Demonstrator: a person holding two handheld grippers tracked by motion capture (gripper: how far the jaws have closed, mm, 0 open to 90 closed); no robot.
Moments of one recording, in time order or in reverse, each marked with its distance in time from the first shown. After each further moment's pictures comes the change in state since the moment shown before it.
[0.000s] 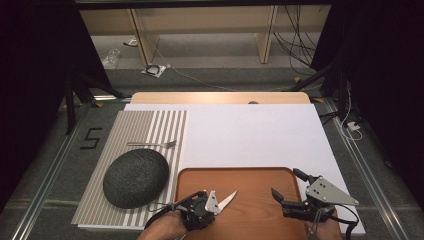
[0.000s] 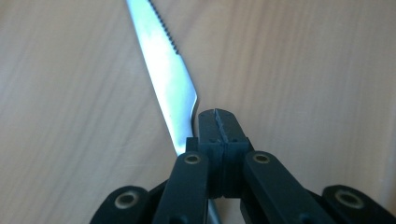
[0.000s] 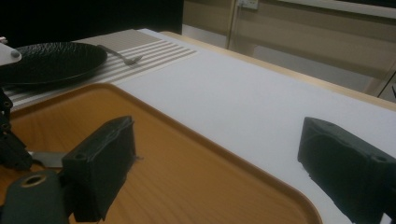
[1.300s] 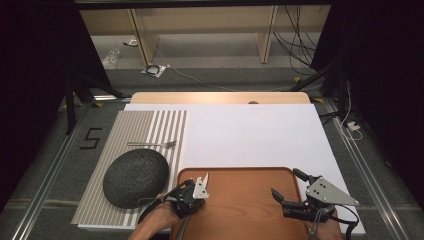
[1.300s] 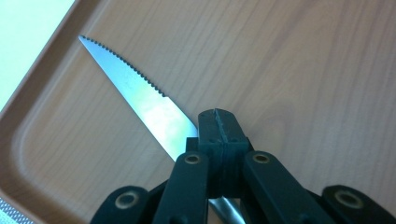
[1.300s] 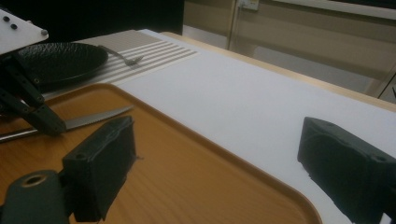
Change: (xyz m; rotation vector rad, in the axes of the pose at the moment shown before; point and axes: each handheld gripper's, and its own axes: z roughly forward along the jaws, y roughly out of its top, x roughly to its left) left arm 0.032 -0.017 -0.003 -0.061 0.150 -0.082; right arm 0.000 0.000 -0.001 -0.001 0.002 -0.003
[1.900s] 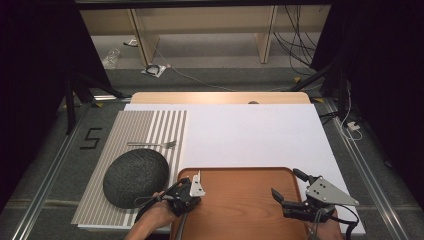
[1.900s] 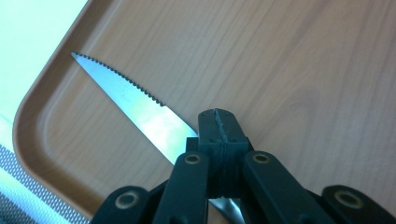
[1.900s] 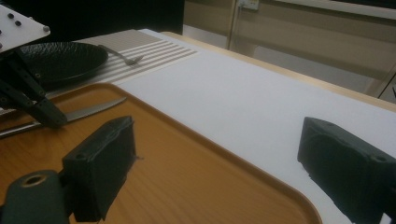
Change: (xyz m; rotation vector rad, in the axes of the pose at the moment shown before) left arm 0.008 -0.006 -0.003 0.022 0.028 -0.018; right arm 0.000 0.000 0.000 0.001 0.000 -0.001
